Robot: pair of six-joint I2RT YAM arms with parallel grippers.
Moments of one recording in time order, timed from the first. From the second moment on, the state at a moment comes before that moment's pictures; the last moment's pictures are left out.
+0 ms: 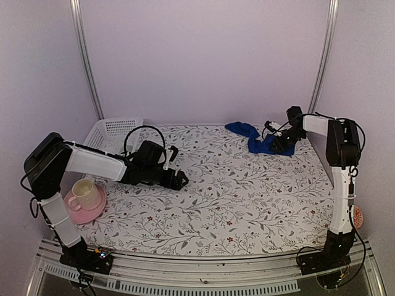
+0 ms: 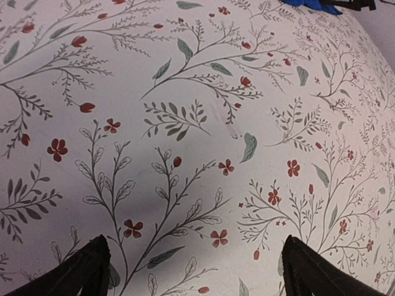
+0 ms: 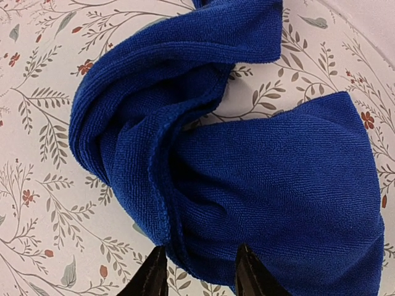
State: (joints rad) left arm -0.68 1.77 0.92 0.08 0.09 -0.29; right arm 0.06 2.32 1.85 -0.65 -0.35 -0.58
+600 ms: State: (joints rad) left arm -0.69 1.79 0.93 0.08 0.10 -0.28; right arm 0.05 2.33 1.84 -0.67 -0.34 -0.67
